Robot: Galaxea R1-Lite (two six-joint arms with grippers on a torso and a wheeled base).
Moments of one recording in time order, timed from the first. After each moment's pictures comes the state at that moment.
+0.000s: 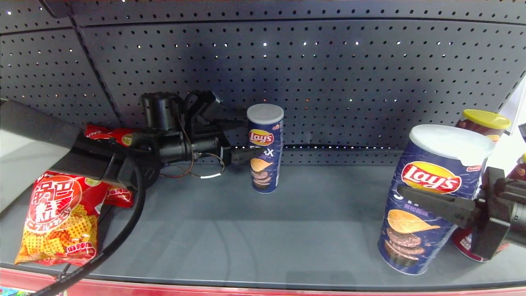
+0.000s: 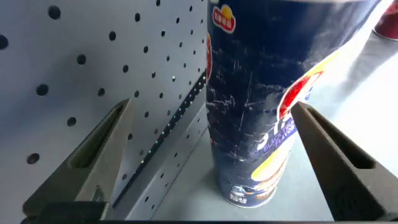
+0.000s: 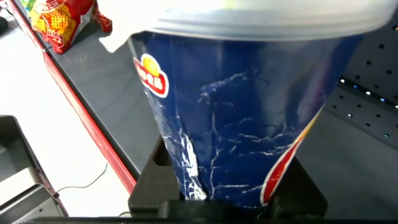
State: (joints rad) left arm -0.34 2.04 -1.18 -0.74 -0.74 0.26; right arm 0.42 1.15 -0.51 -0.49 0.37 -0.10
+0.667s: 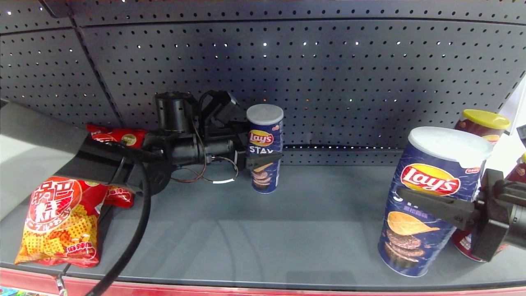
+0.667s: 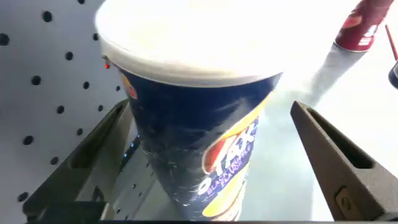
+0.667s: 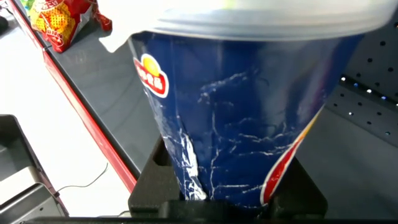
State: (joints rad) left arm -0.42 2.03 -1.18 -0.75 -0.74 0.24; right arm 0.42 1.15 -0.50 -0.49 0.37 -0.10
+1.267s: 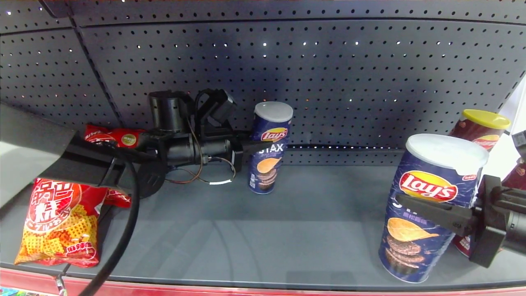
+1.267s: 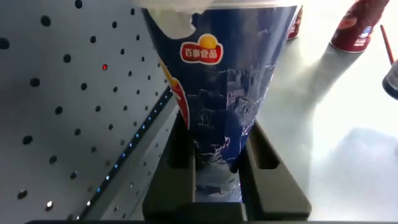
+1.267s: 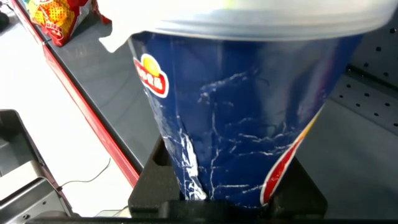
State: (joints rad) left arm -0.43 1.99 -1.14 -0.75 -0.74 0.23; right arm 0.42 1.15 -0.48 -0.49 0.37 -0.10
